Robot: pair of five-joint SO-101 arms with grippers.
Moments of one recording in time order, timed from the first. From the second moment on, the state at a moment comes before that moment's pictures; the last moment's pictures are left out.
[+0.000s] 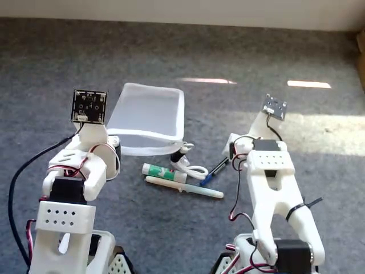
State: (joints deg) left arm -1.6 -60.3 57.0 55.1 5.9; right arm -3.0 -21.0 48.3 45.7 -20.4
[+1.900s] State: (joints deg) left arm -2.0 -60.2 47.1 61.2 7.5; right arm -0.7 -4.0 33.9 45.1 -30.7
